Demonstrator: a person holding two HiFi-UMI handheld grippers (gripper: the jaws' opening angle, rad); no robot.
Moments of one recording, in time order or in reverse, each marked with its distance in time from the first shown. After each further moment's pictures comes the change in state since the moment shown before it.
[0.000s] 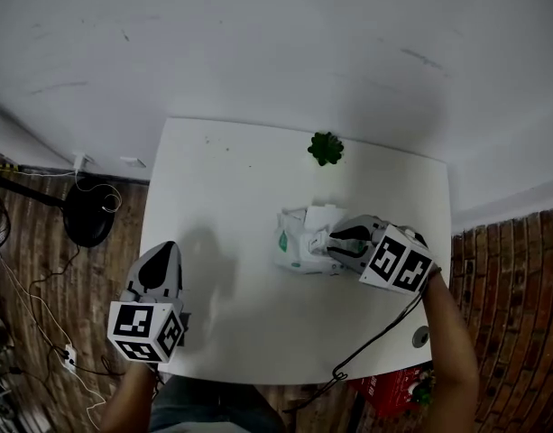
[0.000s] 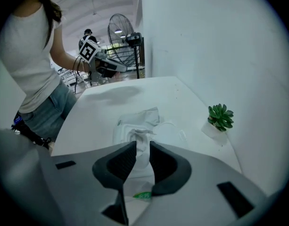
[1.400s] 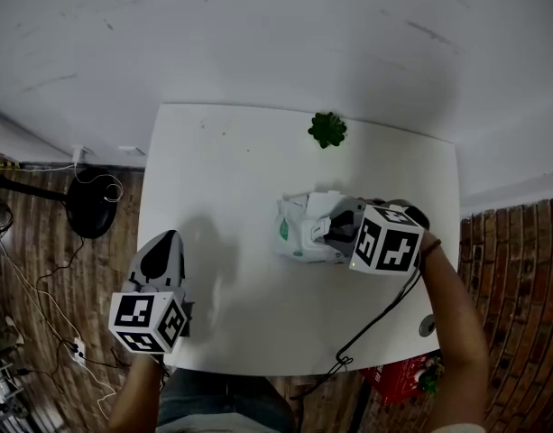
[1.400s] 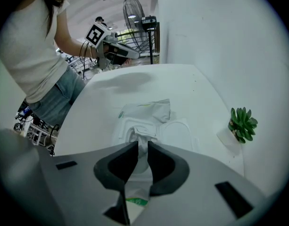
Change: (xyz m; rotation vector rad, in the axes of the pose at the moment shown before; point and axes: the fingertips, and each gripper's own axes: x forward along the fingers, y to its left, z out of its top) left arm 0.014 -0.001 -0.009 -0.030 0.036 0.007; right arm 0.028 0.007 -0.008 -0.140 0.159 0.131
